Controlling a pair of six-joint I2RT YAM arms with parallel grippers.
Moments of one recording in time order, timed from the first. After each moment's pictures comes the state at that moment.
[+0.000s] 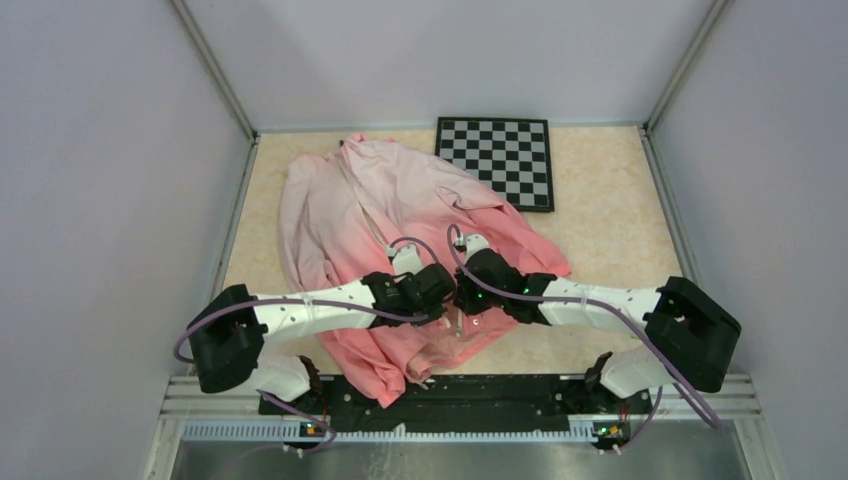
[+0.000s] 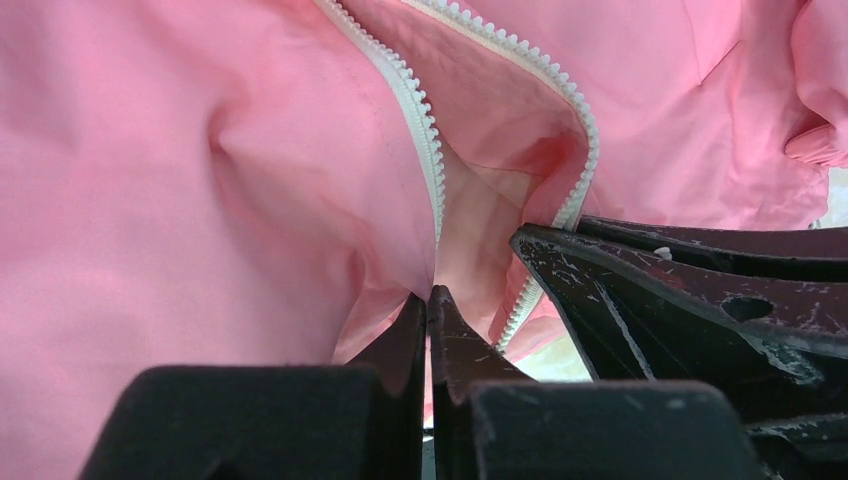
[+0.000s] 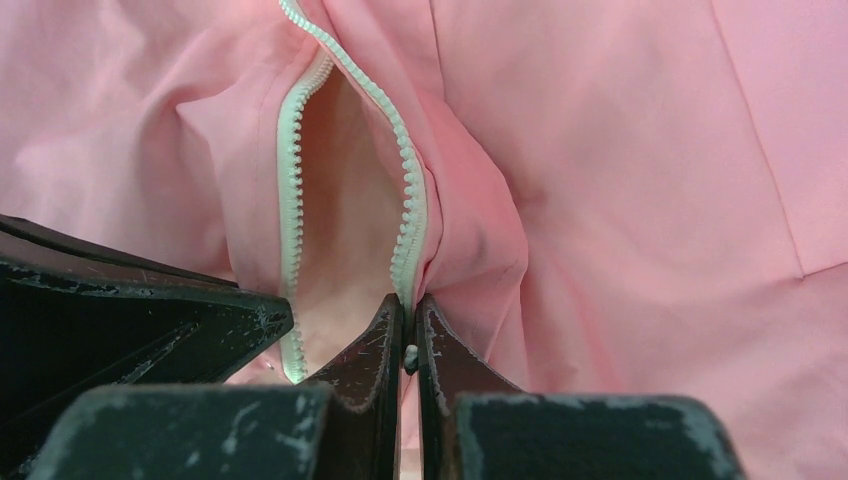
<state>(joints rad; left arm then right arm) -1.09 1.41 0.86 -0.51 -0.34 -1.34 0.97 1.39 0.69 -0.07 0.08 0.51</state>
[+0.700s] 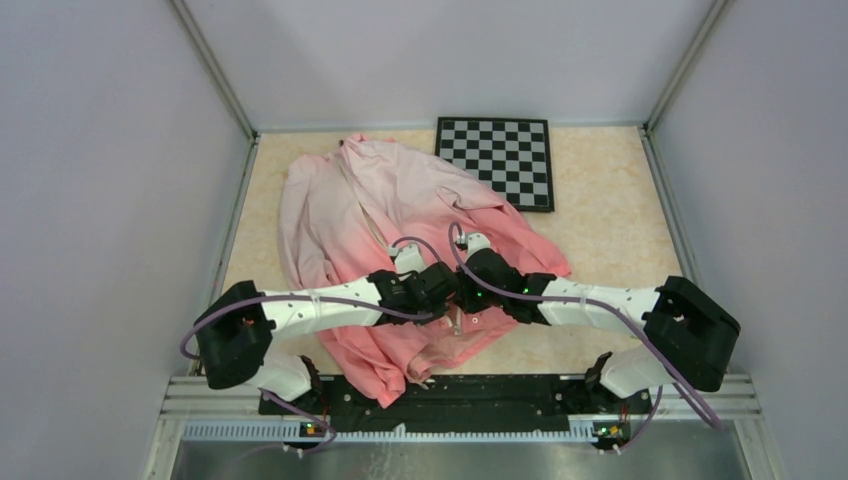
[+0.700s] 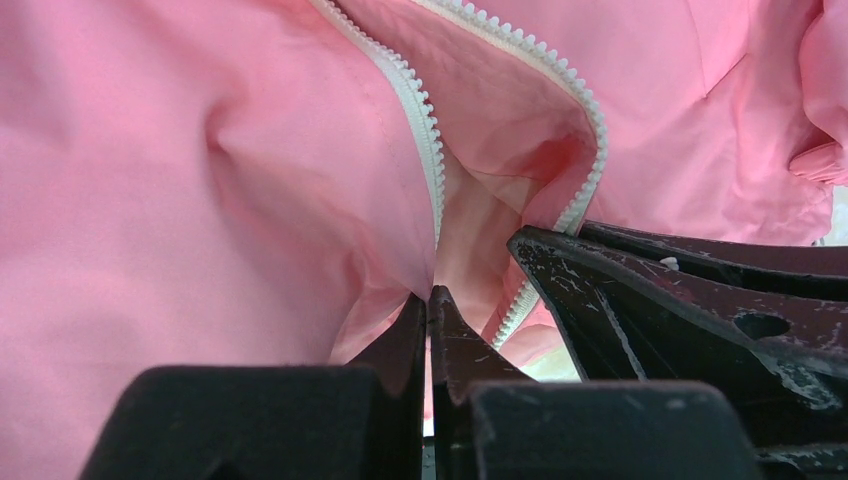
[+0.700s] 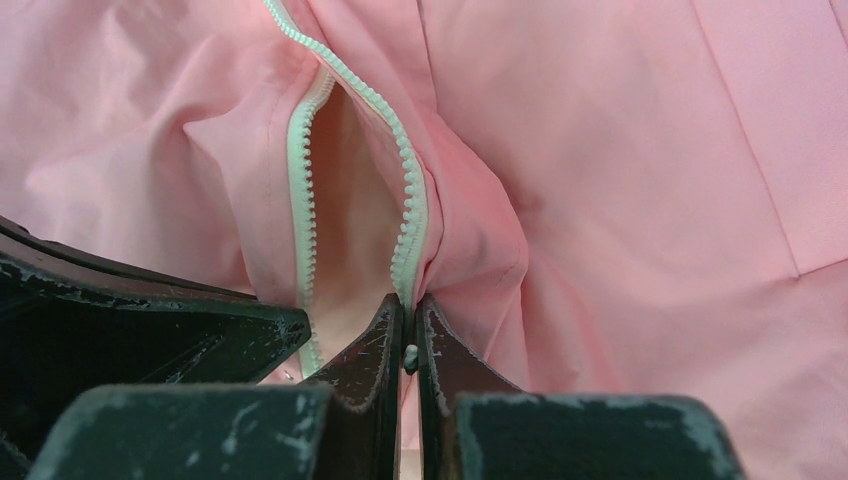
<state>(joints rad) -1.09 1.45 0.88 -0.52 -0.35 -1.37 0.97 1.40 0.69 -0.05 0.11 0.55</state>
